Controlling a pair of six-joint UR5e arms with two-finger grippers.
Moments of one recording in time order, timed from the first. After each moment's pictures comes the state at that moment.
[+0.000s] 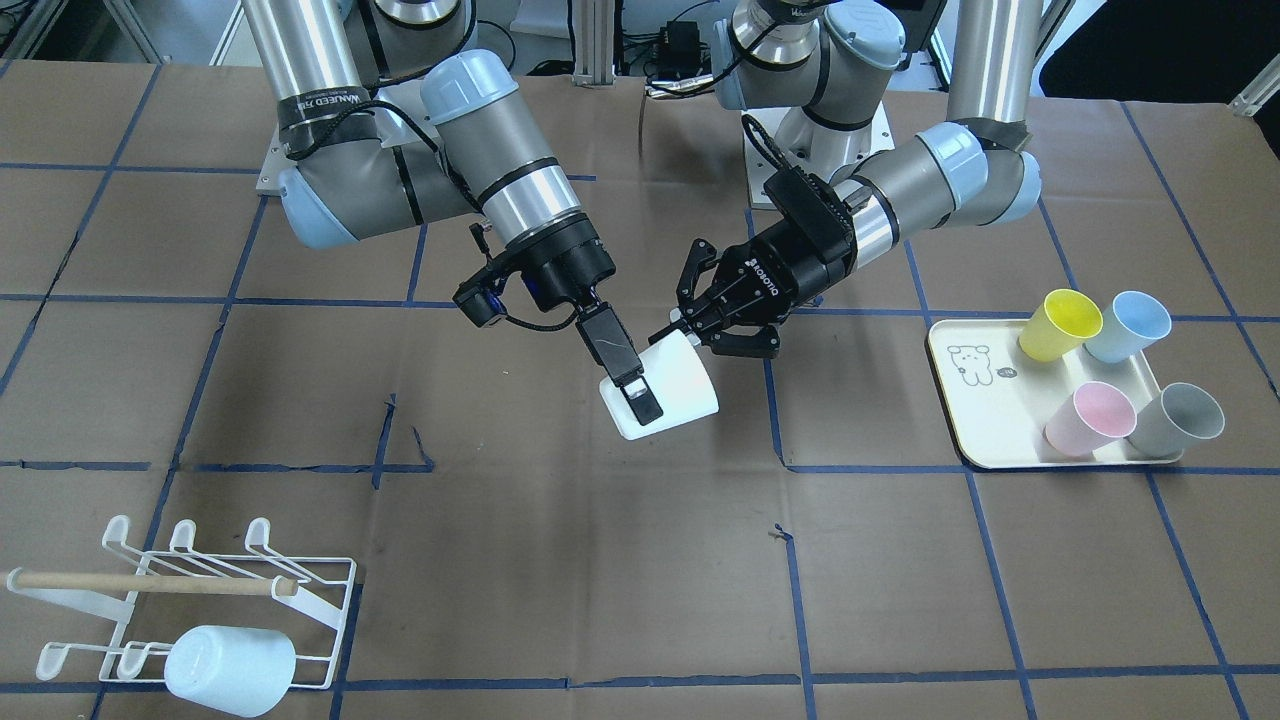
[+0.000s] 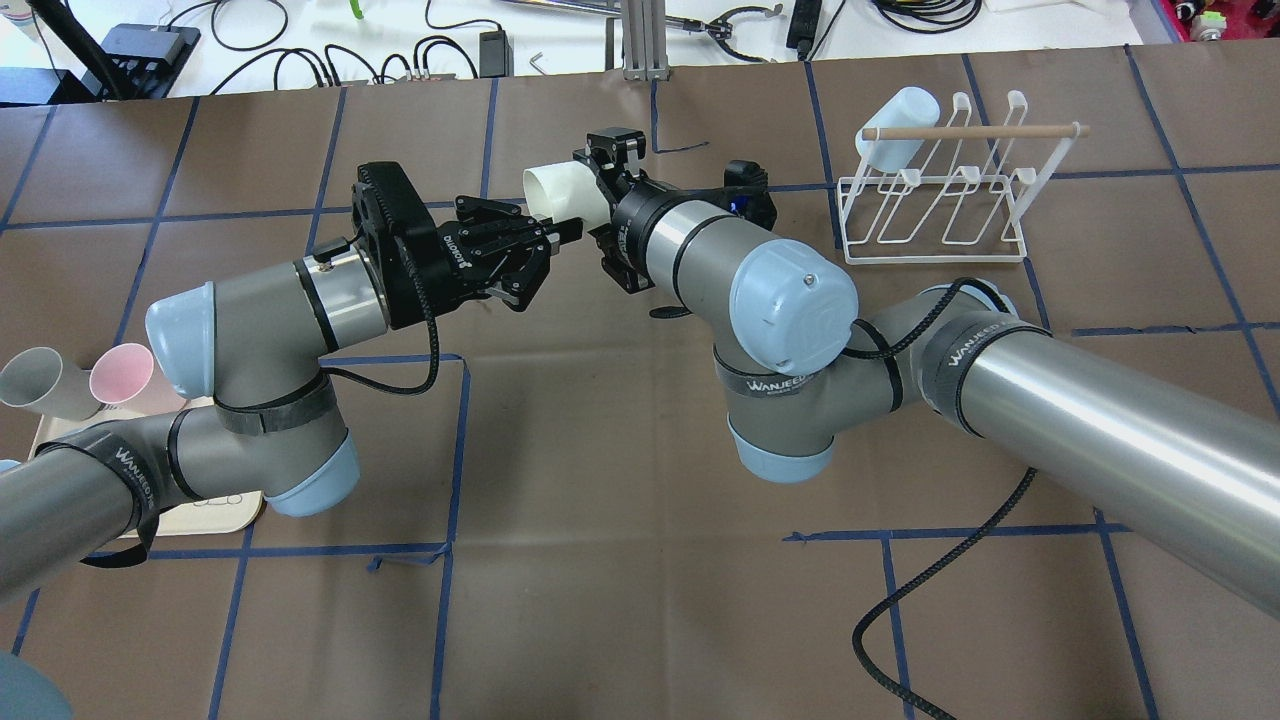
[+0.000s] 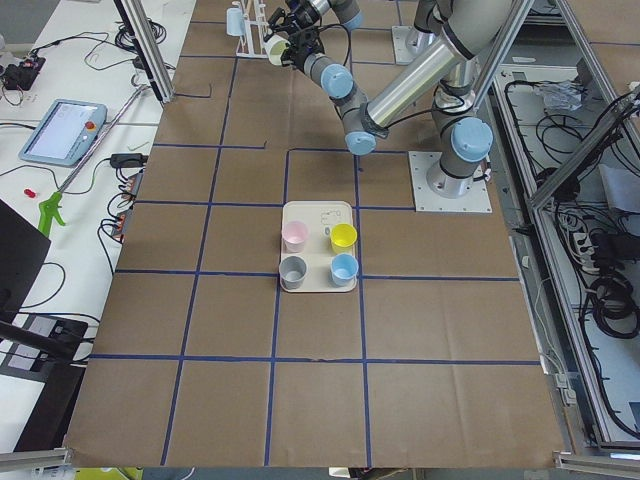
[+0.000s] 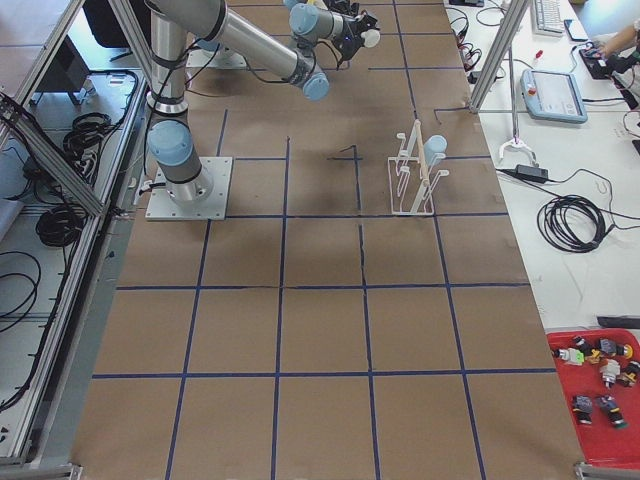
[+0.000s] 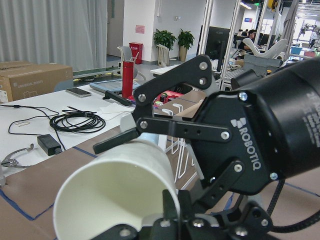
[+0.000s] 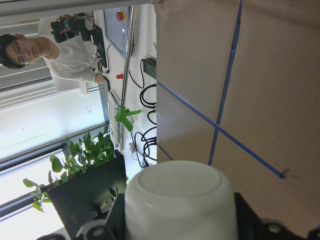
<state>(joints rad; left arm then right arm) -1.44 -1.83 -2.24 0.29 0.45 0.49 1.93 -1.22 1.97 -3.39 -1.35 1.75</state>
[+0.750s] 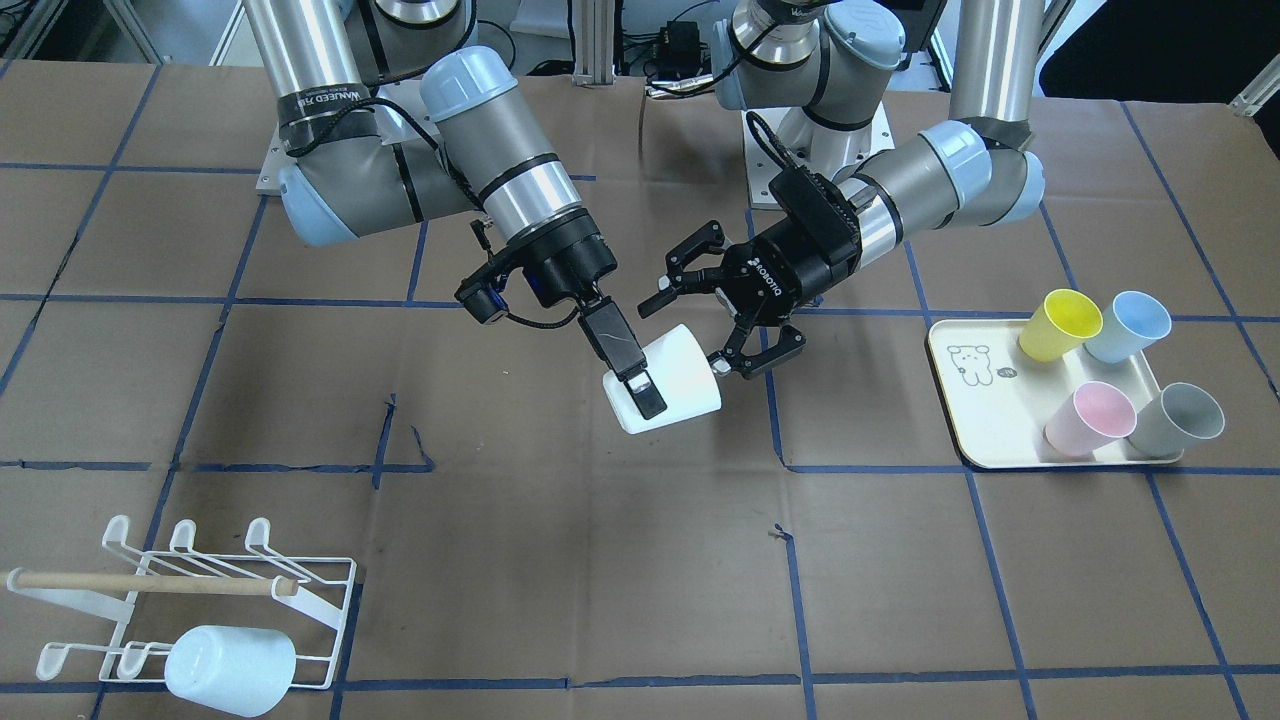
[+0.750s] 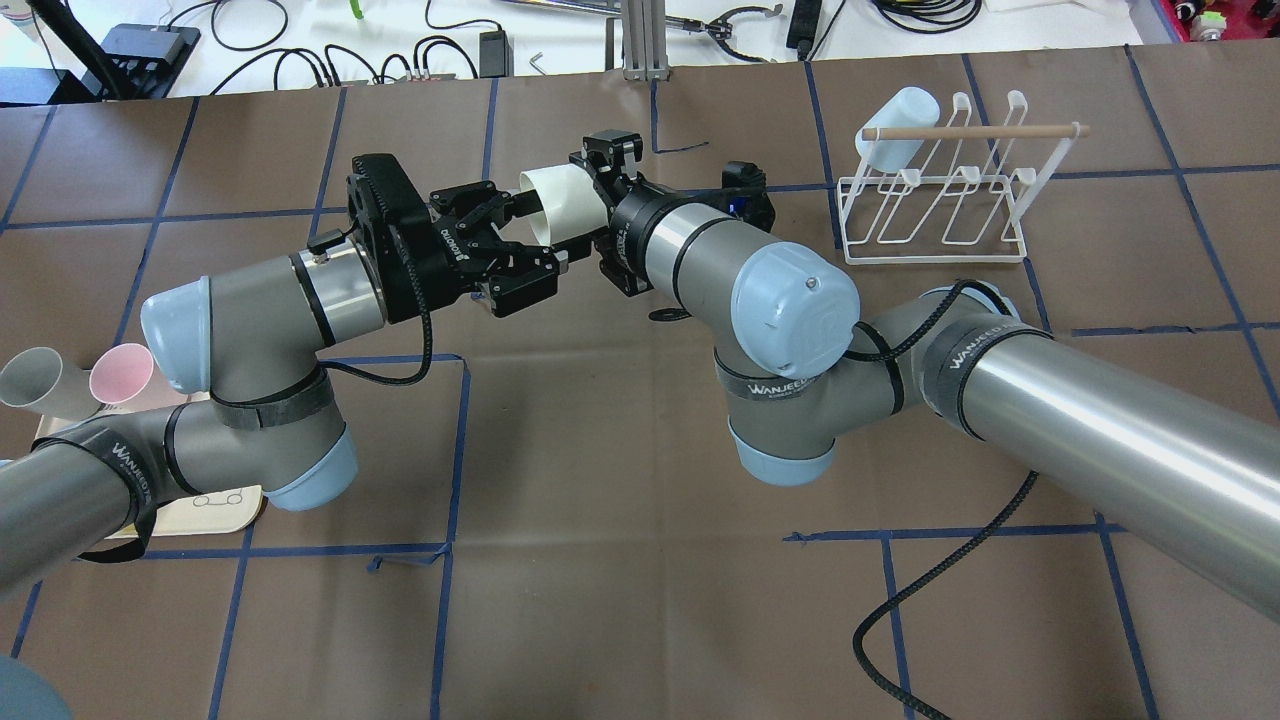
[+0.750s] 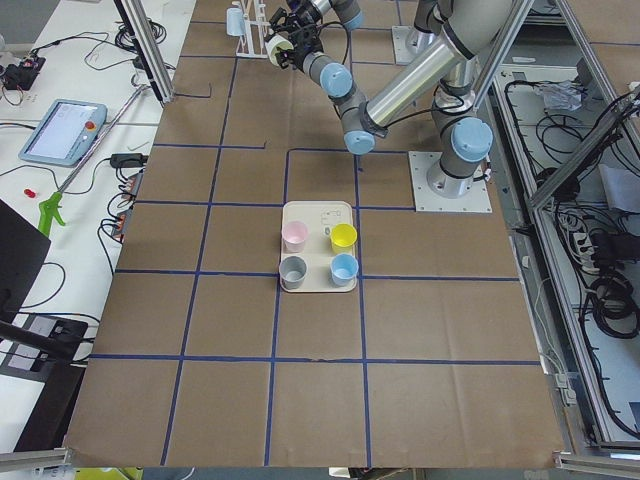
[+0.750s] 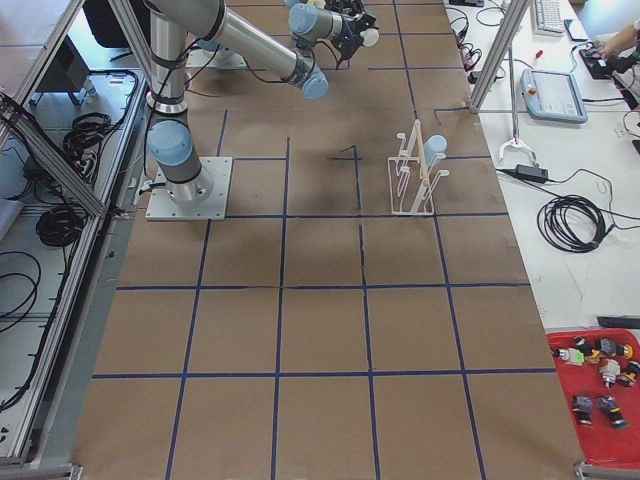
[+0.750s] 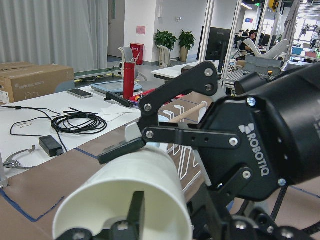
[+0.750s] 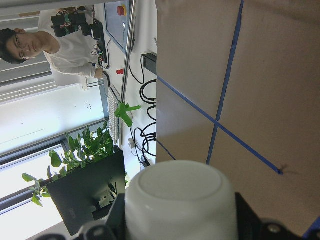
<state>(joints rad) -1.43 -1.82 -2.23 0.29 0.45 0.42 1.93 -1.22 1.98 -3.39 -1.34 1.74</state>
